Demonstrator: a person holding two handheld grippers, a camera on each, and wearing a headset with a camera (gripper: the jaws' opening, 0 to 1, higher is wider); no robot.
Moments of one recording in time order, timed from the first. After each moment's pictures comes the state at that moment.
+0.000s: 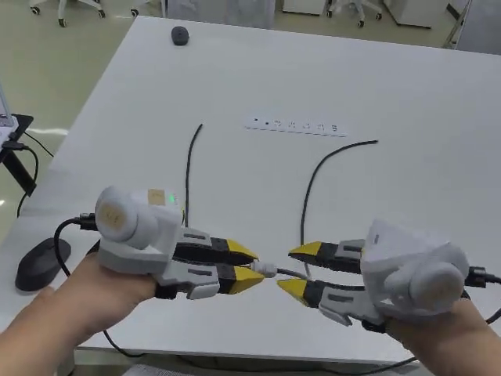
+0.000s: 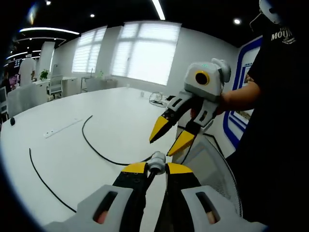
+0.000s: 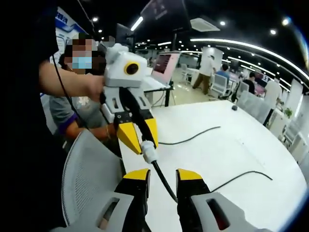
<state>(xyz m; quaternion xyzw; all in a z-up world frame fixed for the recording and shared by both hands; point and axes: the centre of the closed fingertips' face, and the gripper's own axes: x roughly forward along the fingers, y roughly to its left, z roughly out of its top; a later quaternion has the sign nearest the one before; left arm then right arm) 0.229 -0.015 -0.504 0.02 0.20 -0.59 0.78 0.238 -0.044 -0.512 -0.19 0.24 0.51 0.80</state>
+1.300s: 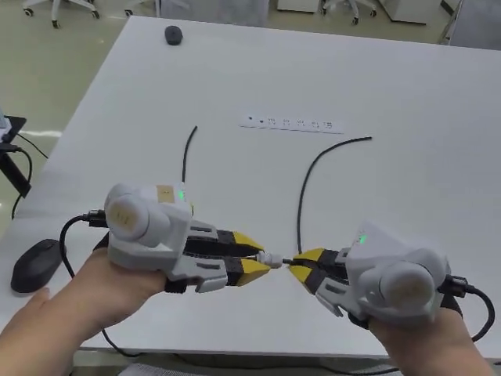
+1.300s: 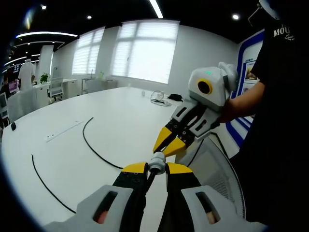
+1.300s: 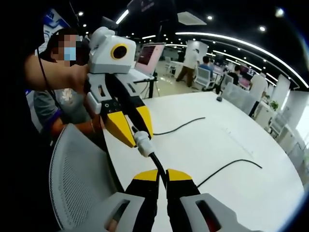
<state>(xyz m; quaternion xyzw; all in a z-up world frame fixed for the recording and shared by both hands) 0.236 -0.029 -0.505 0.03 0.21 -0.58 0.78 0.244 -0.059 -0.530 -0.21 0.25 0.45 0.83</state>
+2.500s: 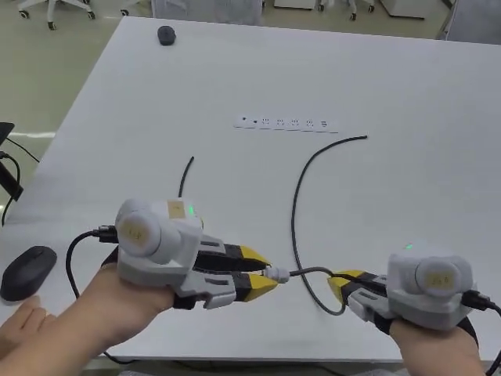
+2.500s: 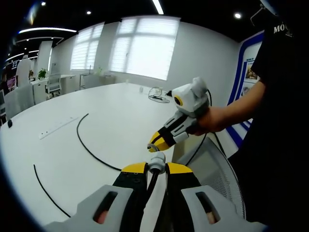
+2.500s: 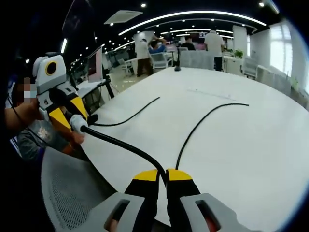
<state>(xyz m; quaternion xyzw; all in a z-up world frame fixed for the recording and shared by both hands) 0.231 -0.055 -0.516 0.03 0.23 -0.59 0.78 0.270 -0.148 -0.594 -0.03 0.36 0.30 0.88</state>
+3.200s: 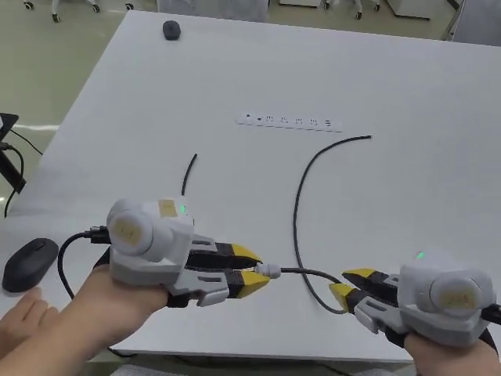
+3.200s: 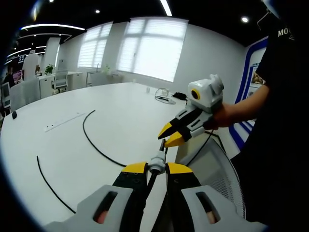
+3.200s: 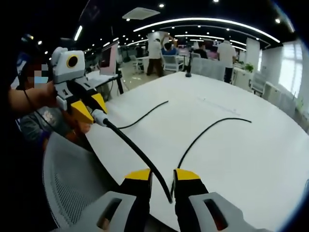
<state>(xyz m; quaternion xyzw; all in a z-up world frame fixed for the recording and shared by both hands) 0.234 -0.039 -0.522 0.01 0.23 -0.56 0.79 0.251 -0.135 -0.563 -0.13 0.32 0.35 0.87</state>
